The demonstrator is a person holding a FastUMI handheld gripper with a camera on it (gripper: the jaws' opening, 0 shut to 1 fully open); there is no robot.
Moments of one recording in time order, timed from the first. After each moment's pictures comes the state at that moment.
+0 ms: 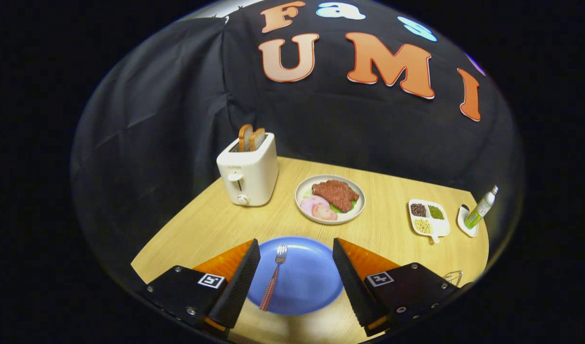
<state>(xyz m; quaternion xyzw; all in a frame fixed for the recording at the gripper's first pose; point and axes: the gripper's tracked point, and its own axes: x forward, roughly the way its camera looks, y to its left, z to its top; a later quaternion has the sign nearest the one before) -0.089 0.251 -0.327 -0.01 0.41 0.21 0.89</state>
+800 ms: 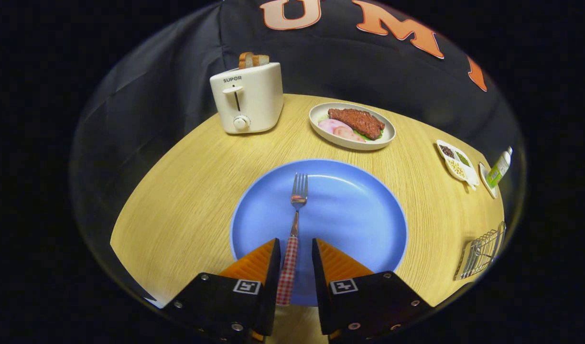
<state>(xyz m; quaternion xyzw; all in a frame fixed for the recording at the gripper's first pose) -0.158 0.279 -0.442 -0.03 0.52 0.20 0.83</state>
